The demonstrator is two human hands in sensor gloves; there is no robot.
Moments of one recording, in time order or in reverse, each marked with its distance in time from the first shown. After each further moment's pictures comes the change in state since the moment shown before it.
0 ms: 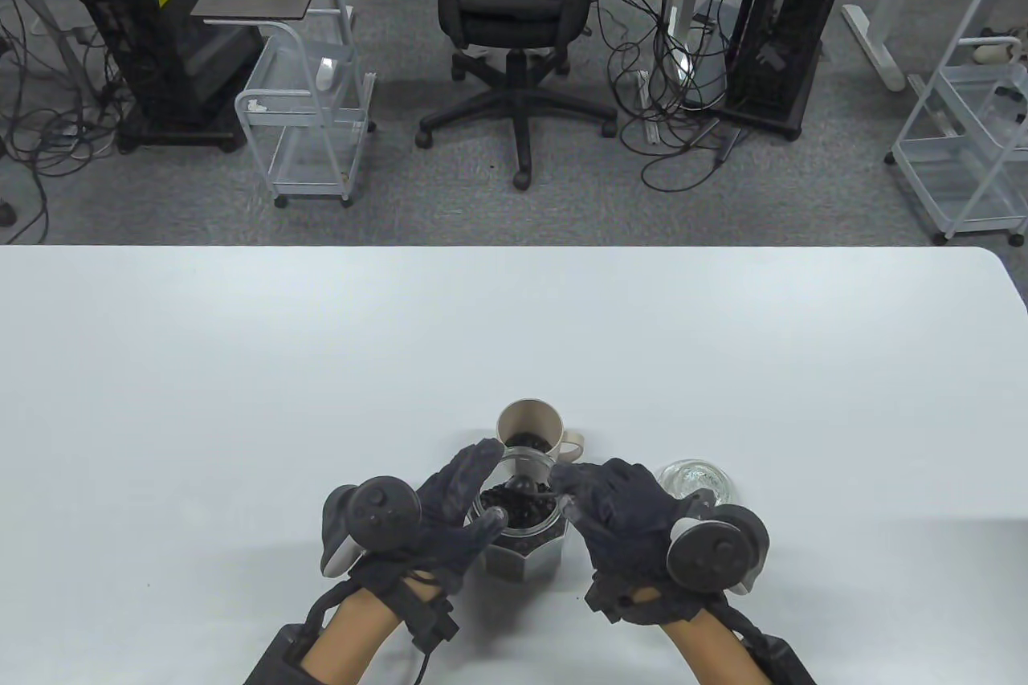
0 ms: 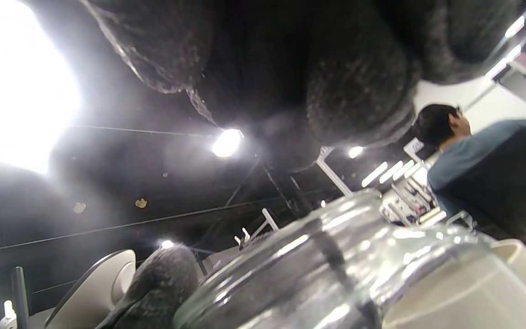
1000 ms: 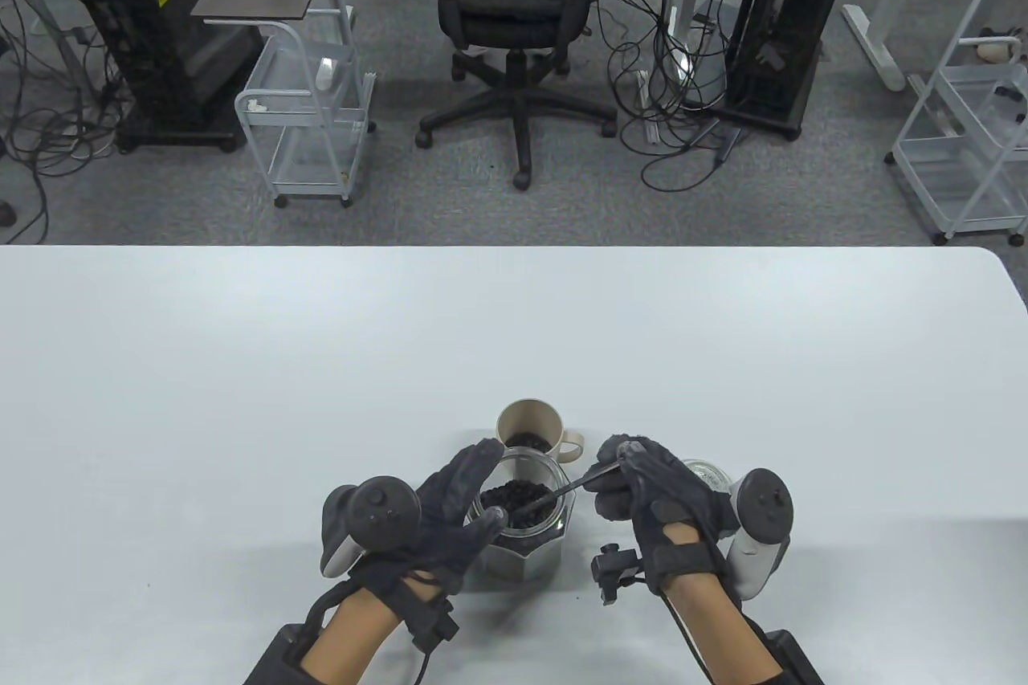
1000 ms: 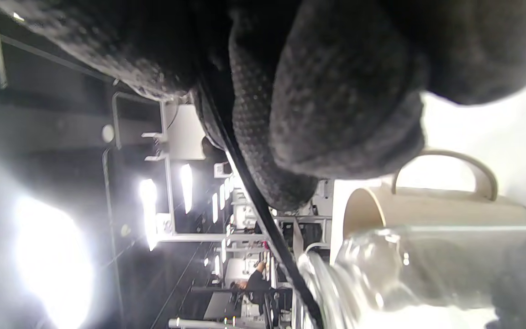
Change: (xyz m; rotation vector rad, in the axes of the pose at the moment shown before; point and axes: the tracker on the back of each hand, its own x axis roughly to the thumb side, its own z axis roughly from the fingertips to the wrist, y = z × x) left_hand 0.000 0.000 0.000 0.002 0.004 0.003; right_hand -0.076 -0.010 0.032 -0.333 0.817 -0.637
